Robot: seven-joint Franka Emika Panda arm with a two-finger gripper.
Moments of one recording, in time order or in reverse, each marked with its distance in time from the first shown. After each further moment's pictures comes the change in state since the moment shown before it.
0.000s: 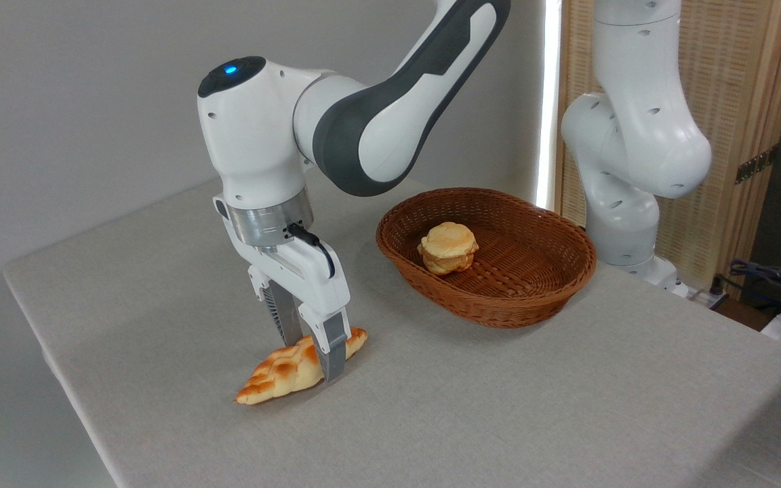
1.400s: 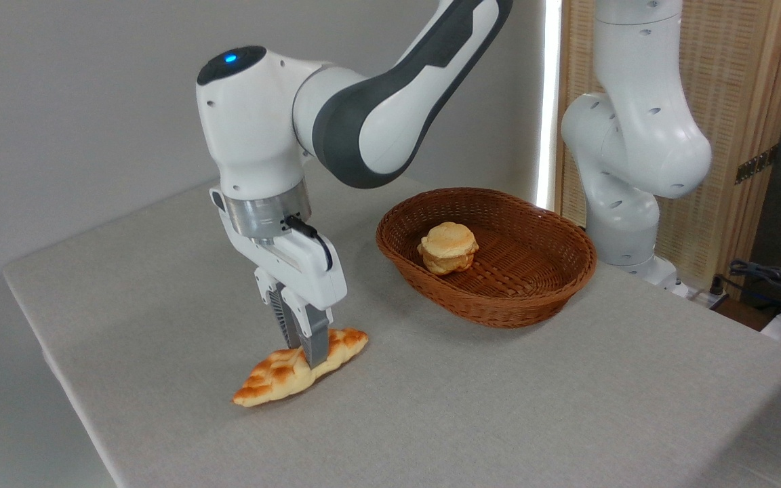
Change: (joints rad) arm 0.001 -0.015 0.003 0.013 0.000 0.000 0.000
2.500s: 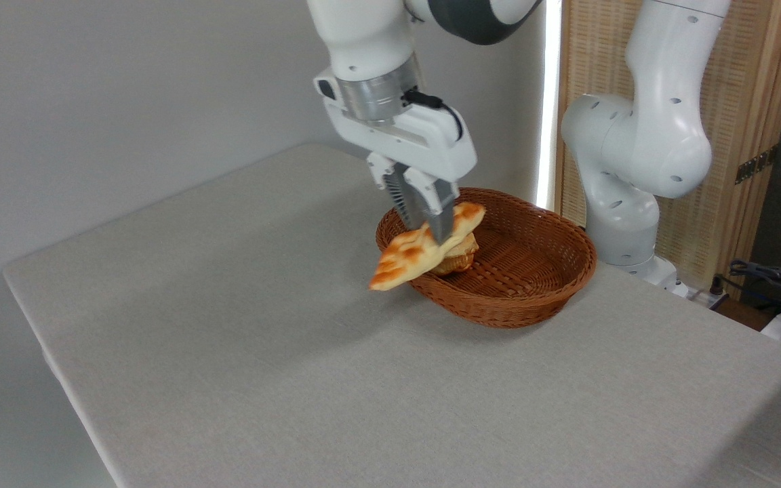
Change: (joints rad) arm 0.001 -0.445 0.035 -0.174 0.000 -0.528 0.000
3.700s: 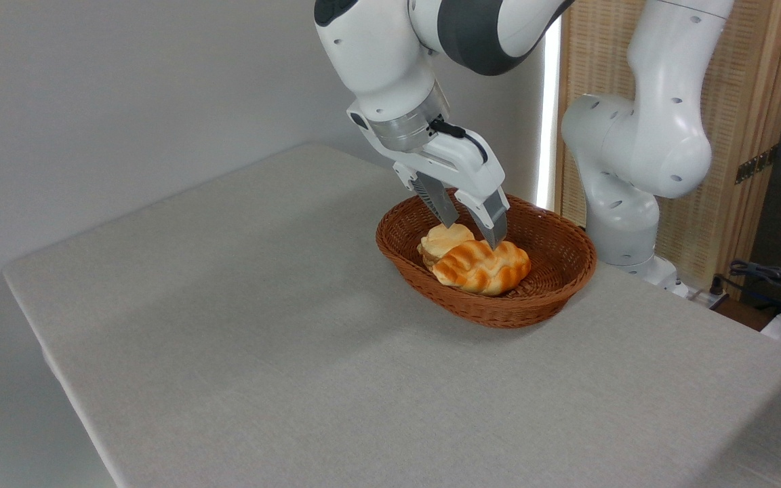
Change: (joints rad) arm -0.003 -0.015 0.000 -0.094 0.000 -0.094 0.037
